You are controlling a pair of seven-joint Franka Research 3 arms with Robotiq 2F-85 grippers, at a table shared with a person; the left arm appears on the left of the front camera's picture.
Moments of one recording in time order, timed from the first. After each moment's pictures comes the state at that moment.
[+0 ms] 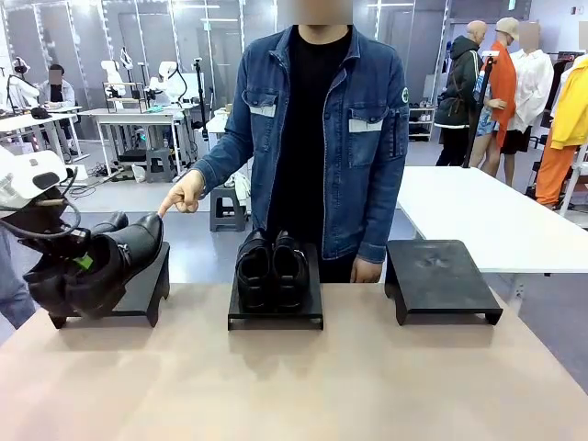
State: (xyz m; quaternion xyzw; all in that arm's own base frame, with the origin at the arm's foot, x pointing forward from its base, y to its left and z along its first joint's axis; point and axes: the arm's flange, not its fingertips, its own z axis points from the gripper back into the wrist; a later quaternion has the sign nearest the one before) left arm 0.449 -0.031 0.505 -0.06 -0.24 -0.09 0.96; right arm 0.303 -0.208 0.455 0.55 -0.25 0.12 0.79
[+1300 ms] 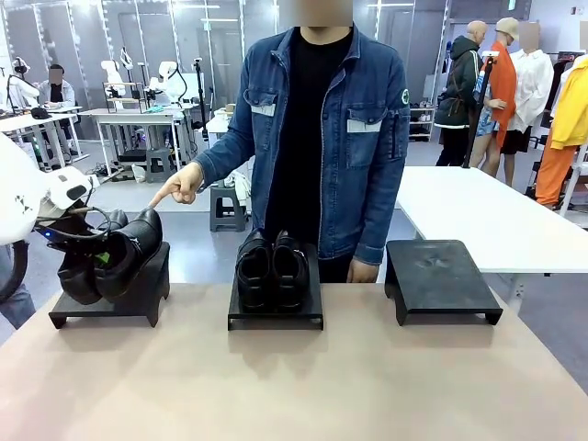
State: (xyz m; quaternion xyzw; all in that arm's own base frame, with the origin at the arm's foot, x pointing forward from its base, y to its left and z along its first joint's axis) left arm 0.538 -0.009 0.449 -0.06 -0.28 -0.03 0.96; right arm 0.303 -0.208 0.455 0.55 -0.25 0.12 0.79
